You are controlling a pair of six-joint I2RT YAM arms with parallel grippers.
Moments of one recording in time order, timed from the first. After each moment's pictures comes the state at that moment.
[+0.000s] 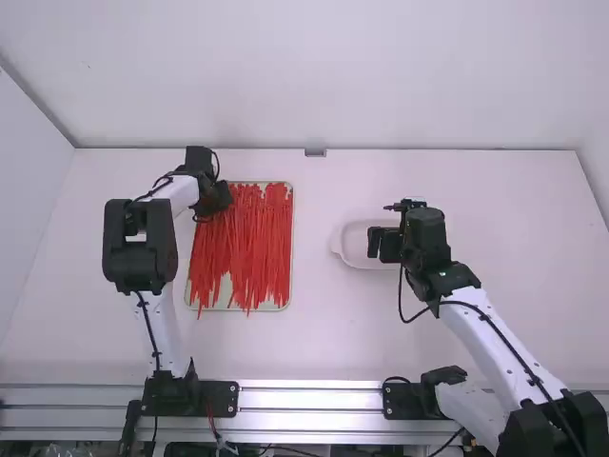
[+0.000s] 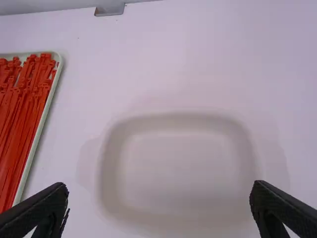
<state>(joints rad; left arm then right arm) 0.07 2.15 1.47 -0.46 0.09 -0.38 0.27 1.15 0.67 -0.24 0.01 0.20</state>
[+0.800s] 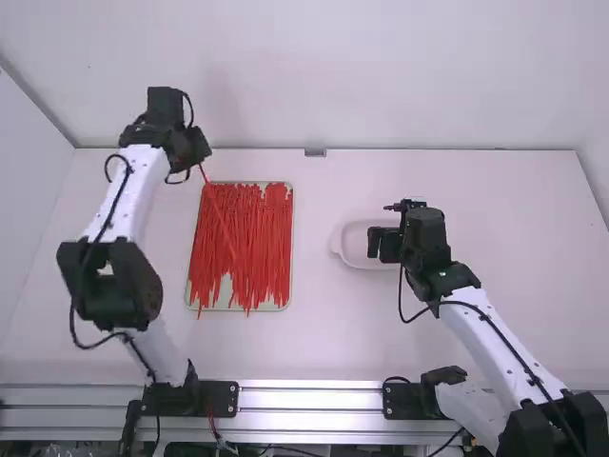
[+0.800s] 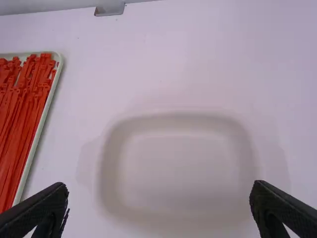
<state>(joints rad) 0.07 1.81 1.77 -0.82 -0.04 -0.42 0.27 1.15 0.67 -0.24 0.01 0.20</state>
